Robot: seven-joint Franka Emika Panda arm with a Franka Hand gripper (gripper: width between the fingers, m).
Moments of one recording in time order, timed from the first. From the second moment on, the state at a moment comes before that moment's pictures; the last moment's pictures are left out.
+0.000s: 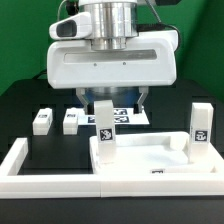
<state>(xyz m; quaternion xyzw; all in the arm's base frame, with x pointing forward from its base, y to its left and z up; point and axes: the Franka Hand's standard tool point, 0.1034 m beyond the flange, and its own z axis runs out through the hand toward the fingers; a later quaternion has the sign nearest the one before) 0.626 -0.048 0.121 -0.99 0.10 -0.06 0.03</state>
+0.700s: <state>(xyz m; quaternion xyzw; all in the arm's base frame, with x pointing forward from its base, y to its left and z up) 0.626 -0.049 0.119 -0.93 0.35 -0.05 0.04</state>
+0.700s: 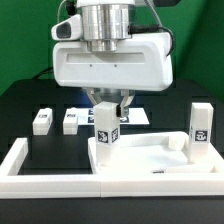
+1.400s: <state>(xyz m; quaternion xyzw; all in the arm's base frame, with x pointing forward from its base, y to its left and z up) 0.627 -0.048 0.118 -0.71 0.69 -0.01 0.12</state>
